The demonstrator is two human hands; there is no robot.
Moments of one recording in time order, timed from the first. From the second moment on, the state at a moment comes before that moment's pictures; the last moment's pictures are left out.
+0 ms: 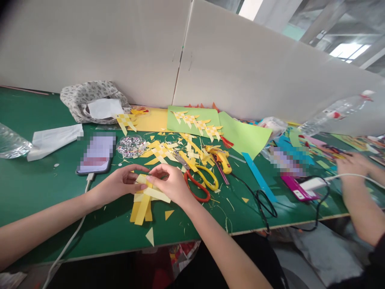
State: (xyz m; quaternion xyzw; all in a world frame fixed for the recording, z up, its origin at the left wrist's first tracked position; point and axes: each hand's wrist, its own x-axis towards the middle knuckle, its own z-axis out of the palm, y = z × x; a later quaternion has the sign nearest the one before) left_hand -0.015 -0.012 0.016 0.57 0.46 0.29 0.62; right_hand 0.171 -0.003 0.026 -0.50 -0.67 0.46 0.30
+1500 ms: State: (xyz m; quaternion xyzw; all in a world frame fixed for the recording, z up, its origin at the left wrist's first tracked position) left_hand -0.027 -0.001 0.022 0.35 0.46 0.32 0.75; right_hand 0.173 -0.026 0.028 -0.30 -0.92 -0.01 0.24
